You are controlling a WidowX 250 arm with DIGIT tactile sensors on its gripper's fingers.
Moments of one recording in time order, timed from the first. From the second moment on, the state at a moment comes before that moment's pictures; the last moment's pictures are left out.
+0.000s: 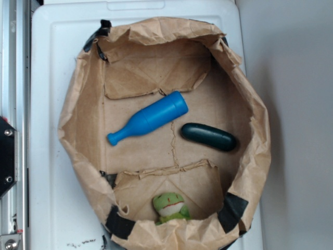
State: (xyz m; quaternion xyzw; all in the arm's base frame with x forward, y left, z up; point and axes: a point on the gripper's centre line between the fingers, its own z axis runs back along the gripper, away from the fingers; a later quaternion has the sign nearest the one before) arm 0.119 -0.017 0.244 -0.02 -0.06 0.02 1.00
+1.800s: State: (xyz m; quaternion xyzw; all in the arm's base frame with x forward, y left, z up) arm 0.244 0.006 0.189 -0.05 -0.10 0.02 0.99
